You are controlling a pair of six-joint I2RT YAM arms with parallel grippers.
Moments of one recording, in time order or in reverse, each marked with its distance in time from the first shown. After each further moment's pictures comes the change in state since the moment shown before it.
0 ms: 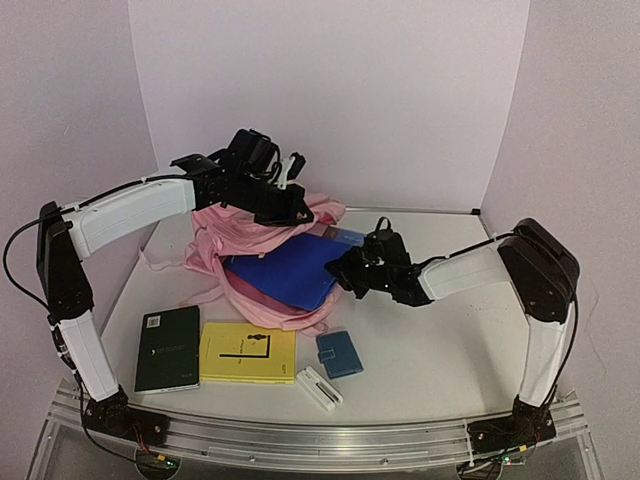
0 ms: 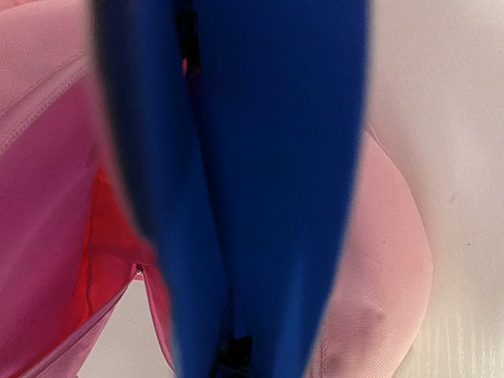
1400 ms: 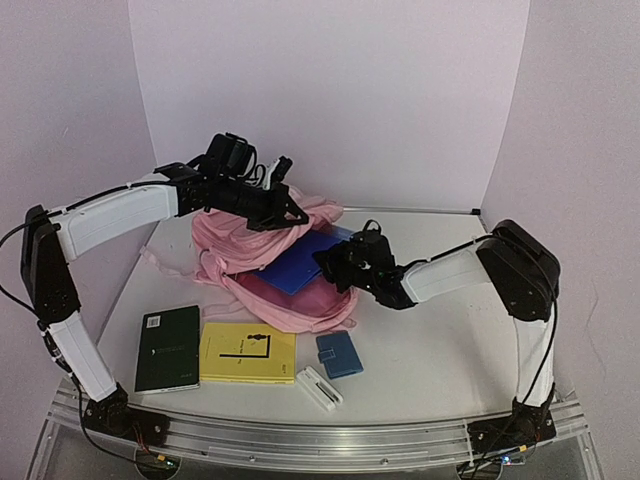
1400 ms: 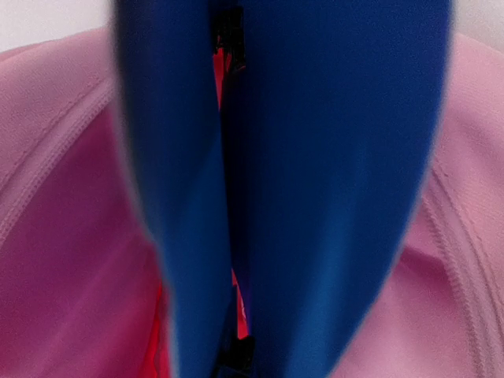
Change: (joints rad) left arm 0.085 -0.092 -0.157 0.128 0.260 -0.113; right arm 0.047 0.088 0.066 0.151 0.118 0.154
